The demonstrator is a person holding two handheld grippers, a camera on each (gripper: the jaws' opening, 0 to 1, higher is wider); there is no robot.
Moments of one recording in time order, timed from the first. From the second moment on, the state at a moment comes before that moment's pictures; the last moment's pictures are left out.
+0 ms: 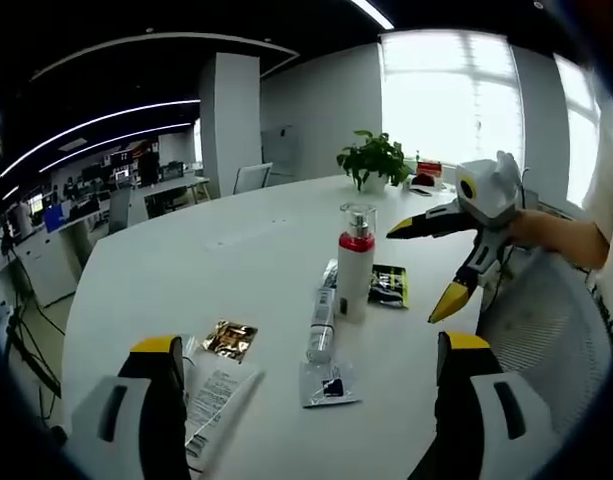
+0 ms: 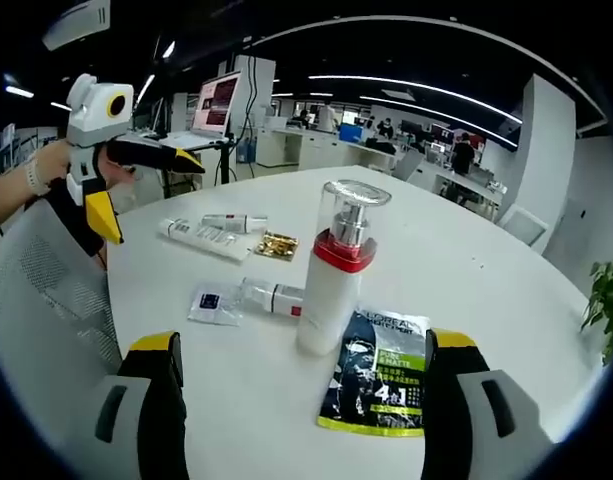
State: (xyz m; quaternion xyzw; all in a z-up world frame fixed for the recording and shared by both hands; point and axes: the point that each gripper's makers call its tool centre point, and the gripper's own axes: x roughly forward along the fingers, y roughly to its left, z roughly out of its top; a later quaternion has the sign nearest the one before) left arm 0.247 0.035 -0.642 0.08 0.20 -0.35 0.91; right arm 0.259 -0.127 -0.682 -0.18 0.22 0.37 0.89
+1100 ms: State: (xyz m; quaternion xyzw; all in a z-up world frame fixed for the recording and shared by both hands) left arm 0.289 0.085 -0.735 0.23 0.39 -0.37 0.81; right arm 0.257 -0.129 -0.685 -0.20 0.22 0.36 0.88
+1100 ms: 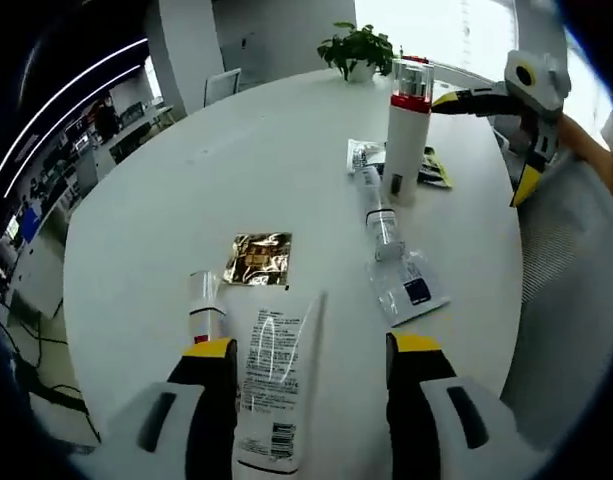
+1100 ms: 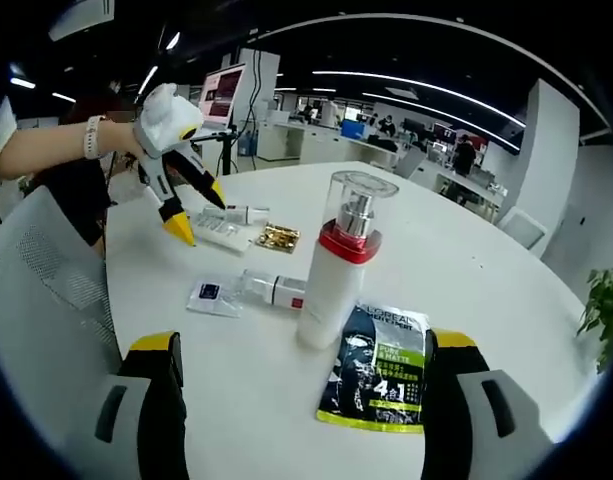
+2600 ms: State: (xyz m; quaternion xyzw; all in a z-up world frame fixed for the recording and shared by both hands) left arm 0.290 0.113 -0.770 0.30 0.53 -0.38 0.70; right arm 0.251 -0.118 -0.691 -0.18 0.24 0.39 0.87
